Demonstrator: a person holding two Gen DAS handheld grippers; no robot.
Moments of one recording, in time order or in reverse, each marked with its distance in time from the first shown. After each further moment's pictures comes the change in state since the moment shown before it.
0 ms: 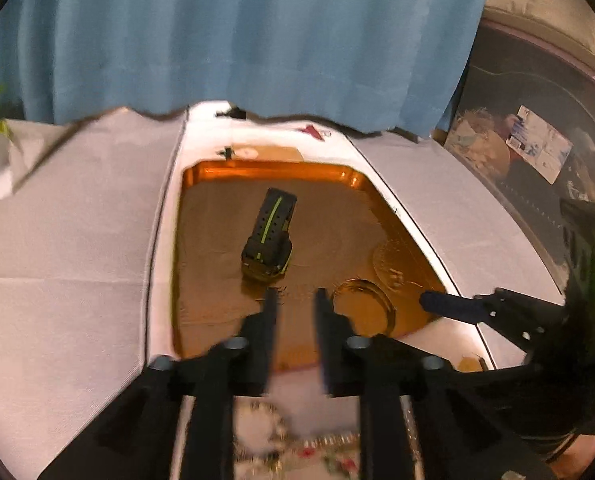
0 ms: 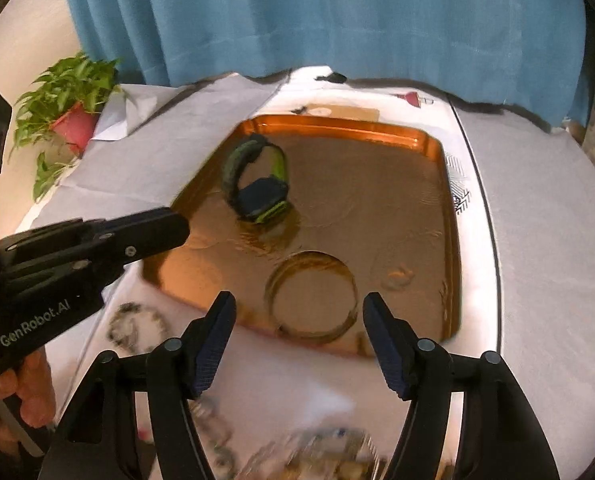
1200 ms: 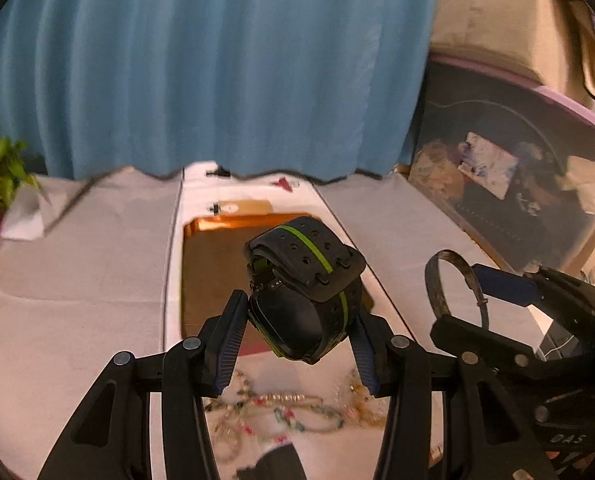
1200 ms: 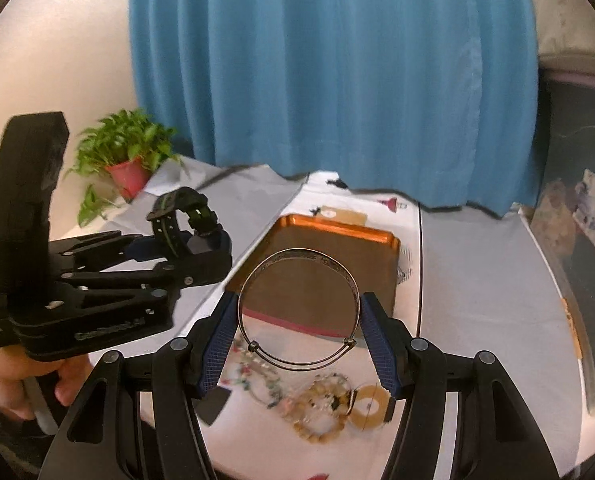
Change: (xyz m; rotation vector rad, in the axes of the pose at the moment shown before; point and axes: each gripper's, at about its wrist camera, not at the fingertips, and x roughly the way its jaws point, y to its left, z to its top) left arm -0.089 -0.046 0.001 0.053 -0.120 -0.018; right arm -0.179 0.033 -0.023 -0.097 -0.263 -0.030
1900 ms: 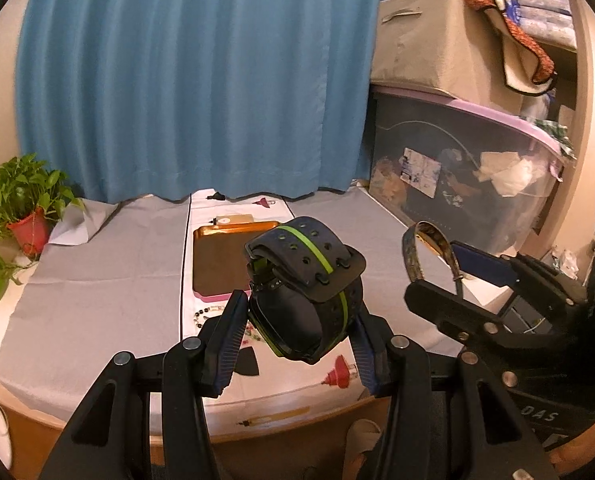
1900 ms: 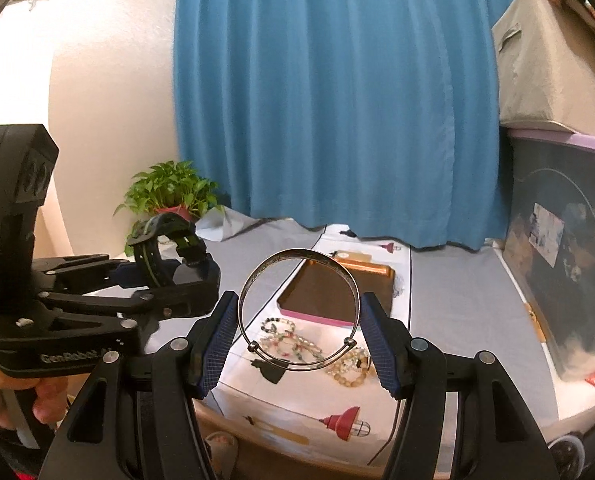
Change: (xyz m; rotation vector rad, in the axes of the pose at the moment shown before) left arm -0.208 -0.087 -0.053 0.062 -0.091 0.021; right arm -0.208 0.076 -0.050 -0.016 -0.223 0.001
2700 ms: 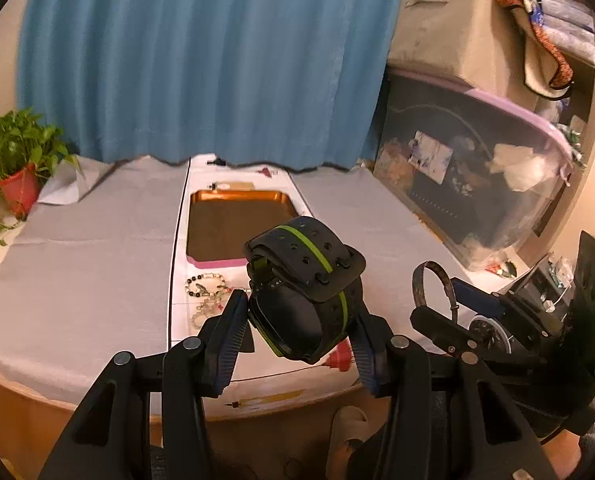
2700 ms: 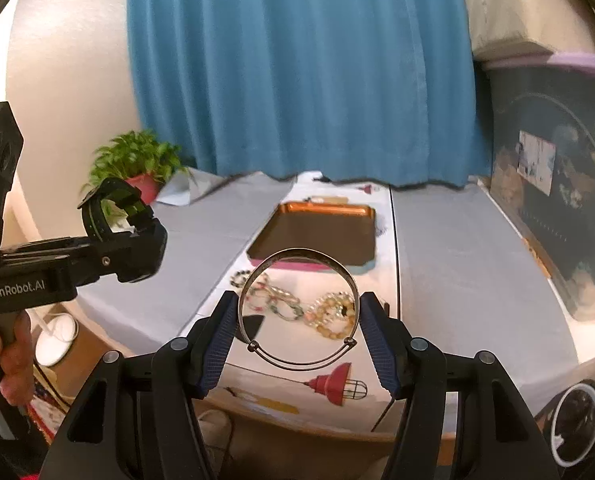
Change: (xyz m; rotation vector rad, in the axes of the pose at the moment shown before) left arm 0.018 0.014 -0.024 -0.077 0.069 -0.029; right arm 0.039 -0.026 -0.055 0.108 0.123 -0.068
